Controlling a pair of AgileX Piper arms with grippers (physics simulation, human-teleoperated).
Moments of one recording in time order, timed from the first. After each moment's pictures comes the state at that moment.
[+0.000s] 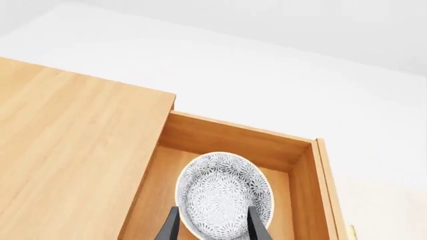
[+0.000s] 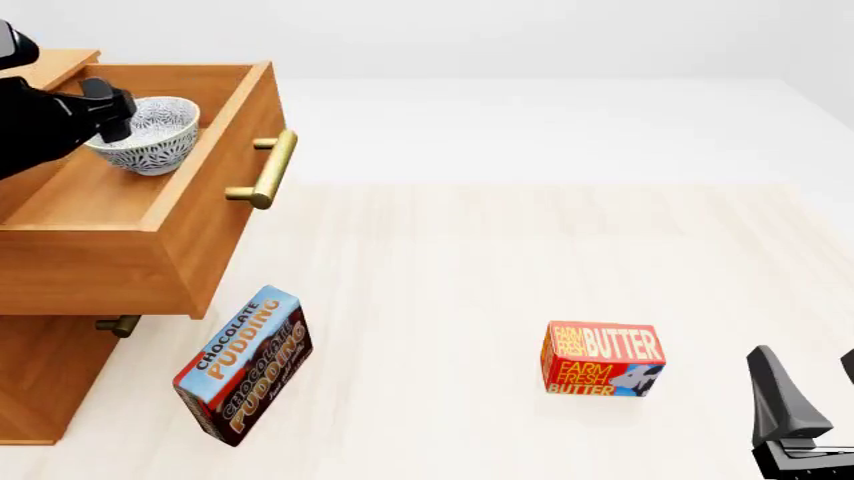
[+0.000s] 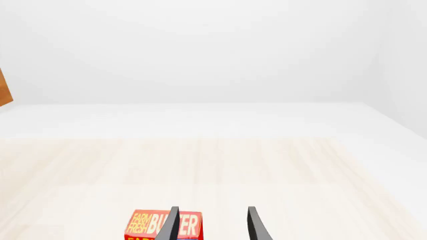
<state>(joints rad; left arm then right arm) 0.10 1.27 -1.03 0.14 -0.16 -0.01 0.01 0.00 0.00 0.01</state>
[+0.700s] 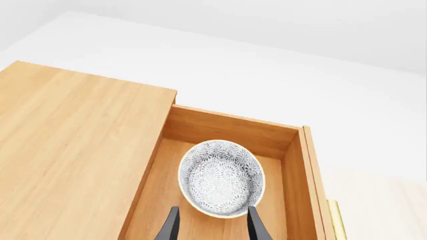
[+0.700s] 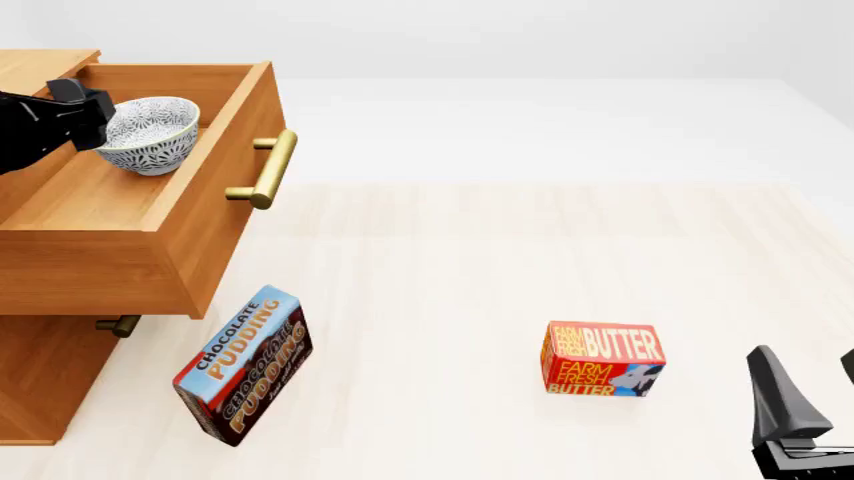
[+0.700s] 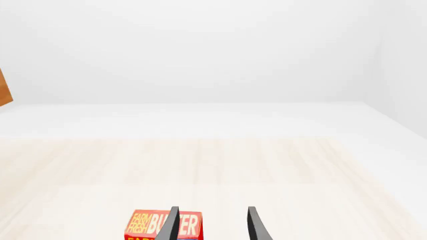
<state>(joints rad) 0.10 1.12 -0.98 0.21 -0.13 -0.01 0.01 0.00 0.00 0.01</state>
